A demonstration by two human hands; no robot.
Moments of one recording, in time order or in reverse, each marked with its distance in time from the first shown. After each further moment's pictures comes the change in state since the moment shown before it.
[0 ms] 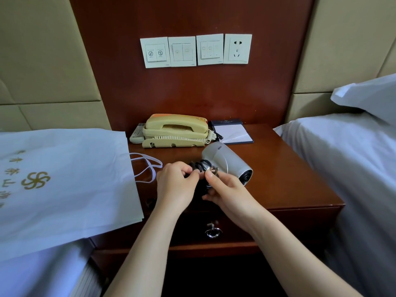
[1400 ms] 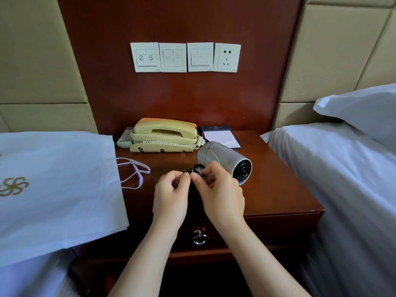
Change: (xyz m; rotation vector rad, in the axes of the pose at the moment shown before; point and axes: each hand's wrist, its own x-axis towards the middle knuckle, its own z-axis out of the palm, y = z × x) left_hand -0.021 0.001 0.016 -0.443 -0.006 -0.065; right_hand -0.012 -0.026 0.017 -0.921 0.552 -0.121
